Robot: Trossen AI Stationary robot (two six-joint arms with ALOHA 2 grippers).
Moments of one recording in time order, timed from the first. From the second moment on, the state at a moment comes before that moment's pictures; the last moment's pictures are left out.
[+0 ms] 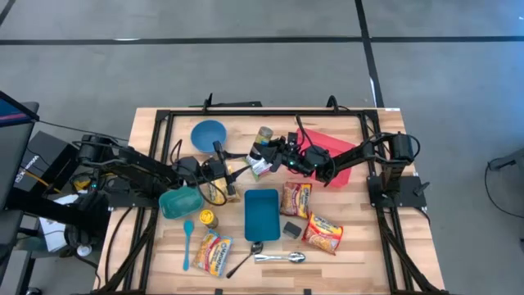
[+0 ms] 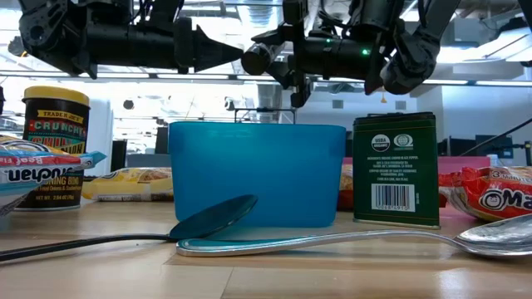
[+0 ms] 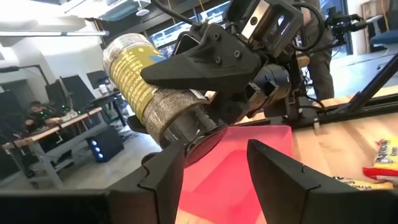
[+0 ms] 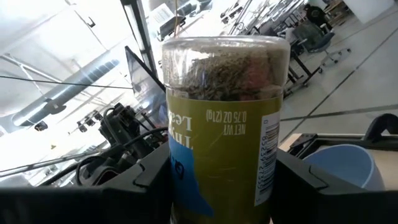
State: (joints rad) left arm -0.05 1.42 0.38 1.17 -0.37 0.37; right arm -0.07 1.86 0.81 1.35 0.30 0.66
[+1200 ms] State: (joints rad) left arm 0.10 1.30 0.39 0.99 -0.05 -0.25; right arm -0.02 1.83 0.81 1.33 0.23 0.38
